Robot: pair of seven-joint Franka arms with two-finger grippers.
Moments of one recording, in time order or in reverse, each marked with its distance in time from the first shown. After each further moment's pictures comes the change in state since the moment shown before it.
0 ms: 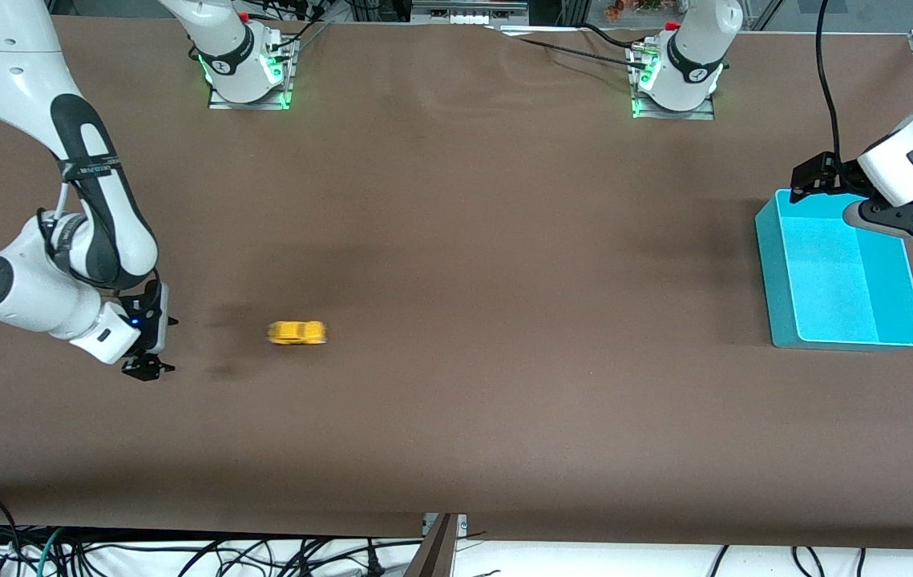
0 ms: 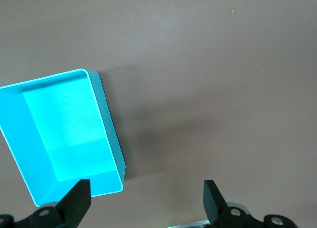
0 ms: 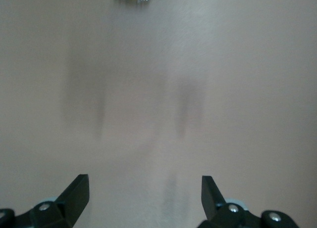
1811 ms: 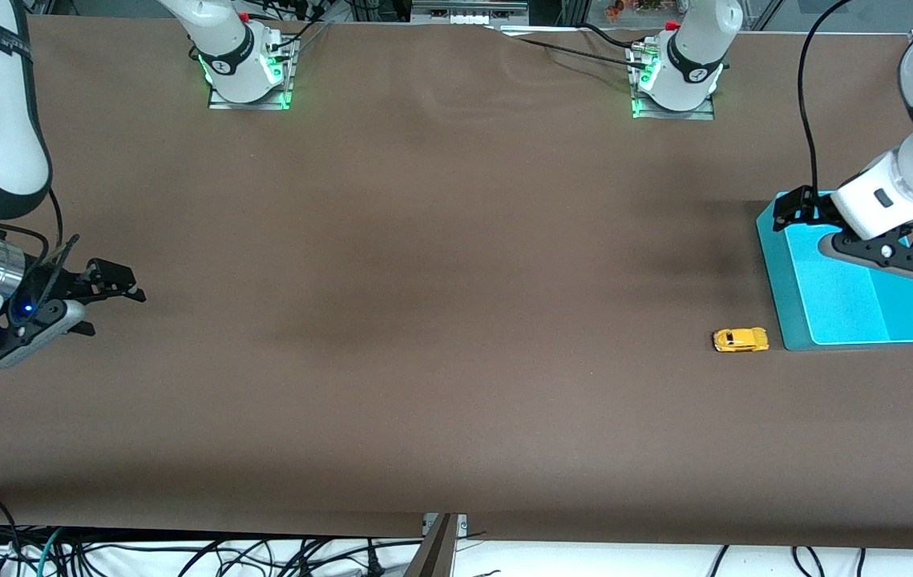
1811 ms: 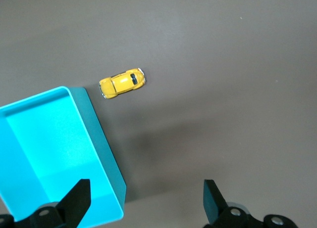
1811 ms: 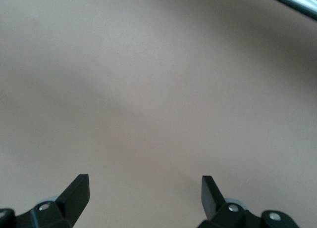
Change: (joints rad) left arm 0.007 0.051 0.002 -0.117 0.000 0.204 0.029; right arm 0.012 -0.232 0.015 0.233 0.001 -0.514 1.329
